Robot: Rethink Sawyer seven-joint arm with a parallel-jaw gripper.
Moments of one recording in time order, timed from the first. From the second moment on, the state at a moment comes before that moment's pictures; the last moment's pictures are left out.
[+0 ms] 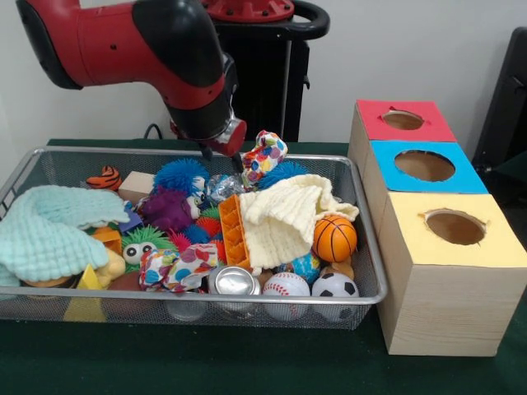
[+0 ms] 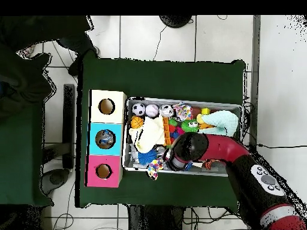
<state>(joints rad) -0.74 -0.48 0.42 1.72 -0.48 0.96 2.25</state>
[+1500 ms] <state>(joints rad) -0.52 -0.45 0.31 1.65 -0.61 0.93 2.25</state>
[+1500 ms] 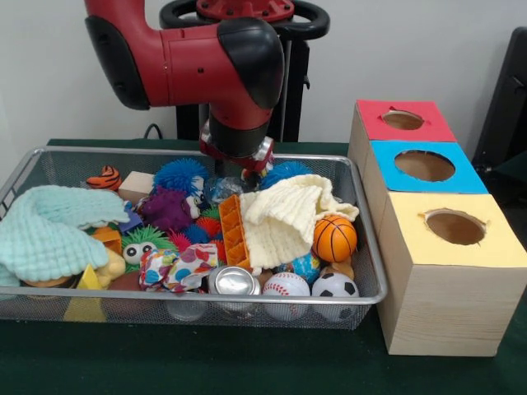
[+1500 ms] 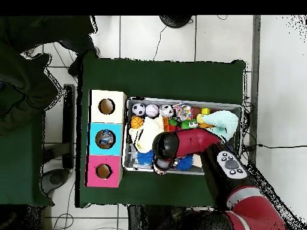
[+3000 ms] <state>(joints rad) -0.40 -0.47 0.17 1.62 -0.62 0.77 2.25</state>
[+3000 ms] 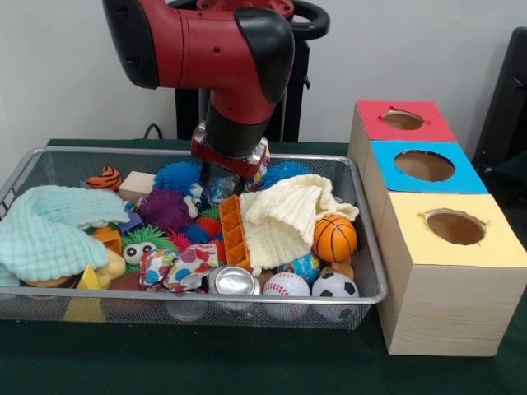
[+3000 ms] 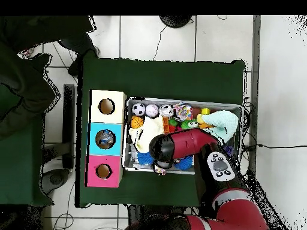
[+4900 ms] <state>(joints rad) -0.52 -0.45 0.20 1.62 -0.53 0.67 2.25</state>
